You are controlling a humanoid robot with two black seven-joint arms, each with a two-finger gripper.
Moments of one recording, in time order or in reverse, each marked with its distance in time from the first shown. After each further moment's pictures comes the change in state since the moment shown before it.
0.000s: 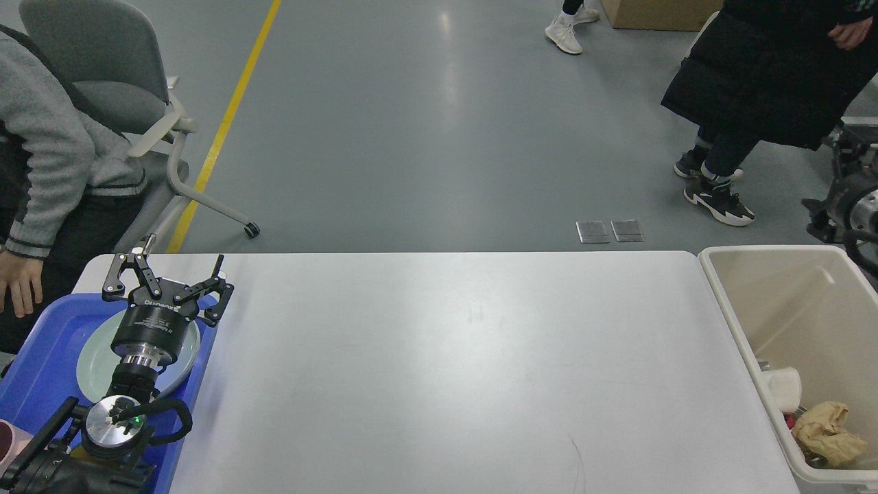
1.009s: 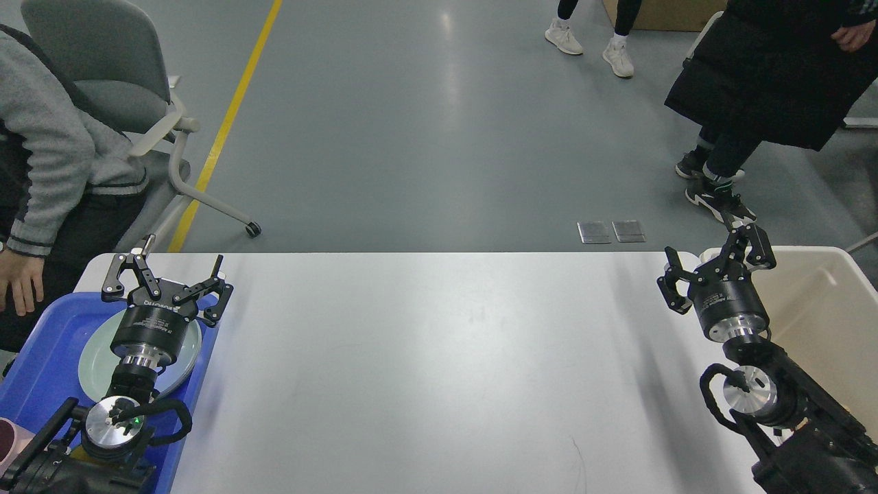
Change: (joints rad) left arm 0.002 0.000 0.000 0.000 0.000 0.000 -0.002; right arm -0.667 0.383 0.922 0.332 -0.444 0.109 0.384
